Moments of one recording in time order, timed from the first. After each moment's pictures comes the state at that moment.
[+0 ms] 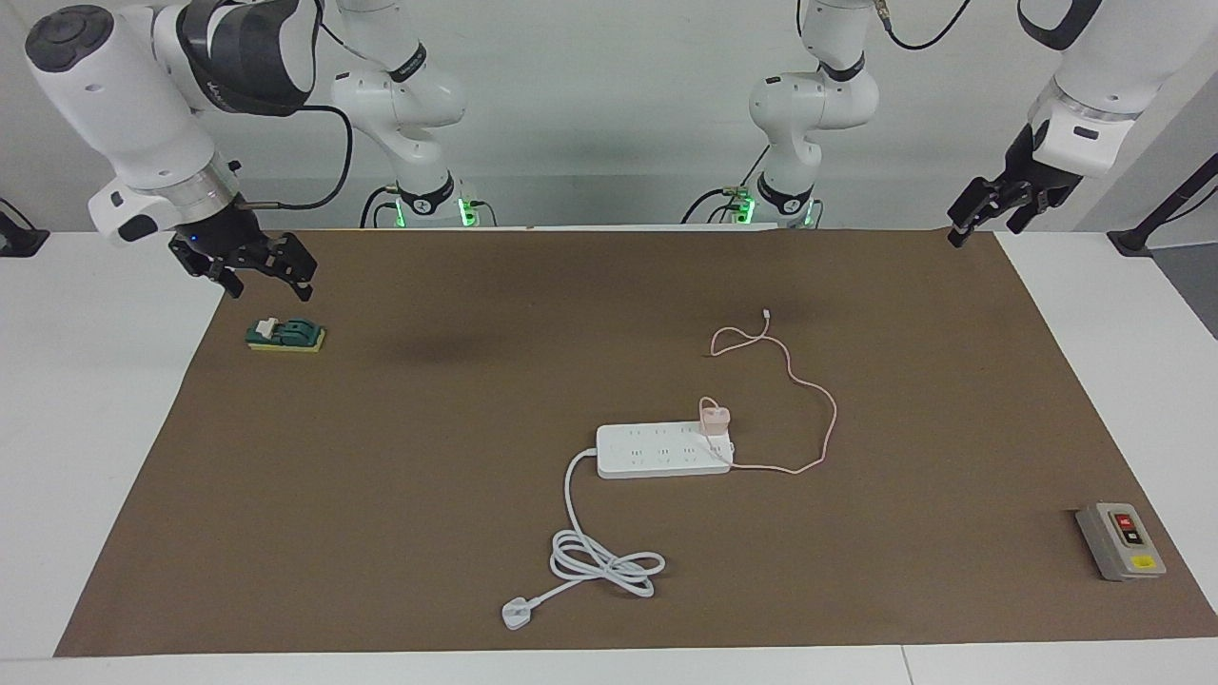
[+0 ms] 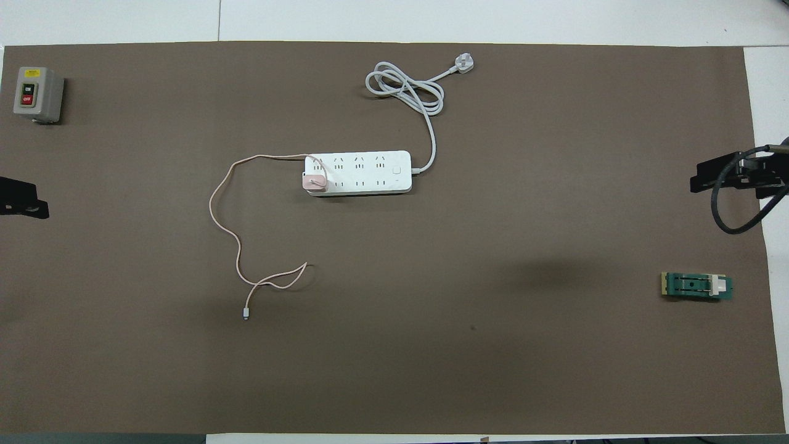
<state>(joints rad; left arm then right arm) -0.03 -0.09 0.06 -1.66 0.01 1.53 -0.14 0.02 0.00 -0.13 -1.69 0.03 1.67 0.01</state>
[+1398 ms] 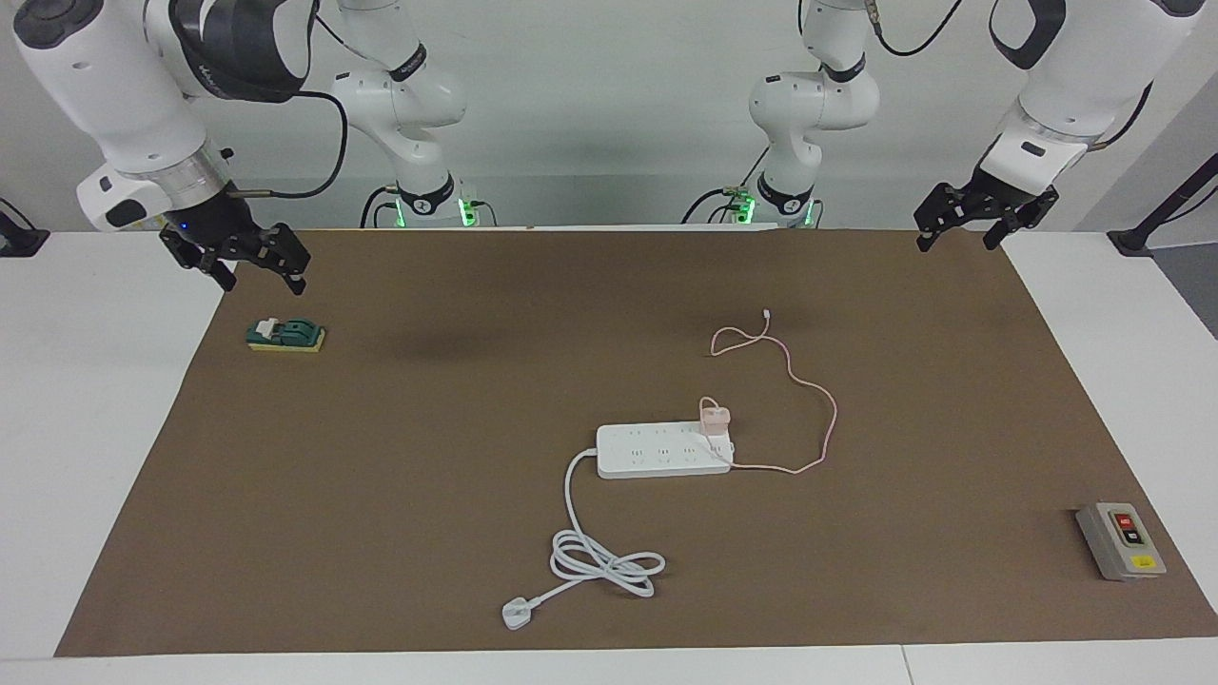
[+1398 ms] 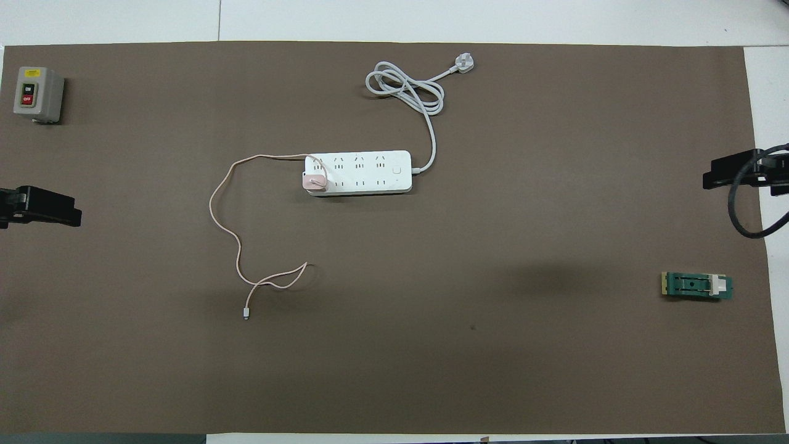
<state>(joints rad) -0.07 -0.09 0.05 -1.68 0.01 1.54 0.03 0.02 -0.03 -0.13 -1.68 0.03 1.67 0.01</state>
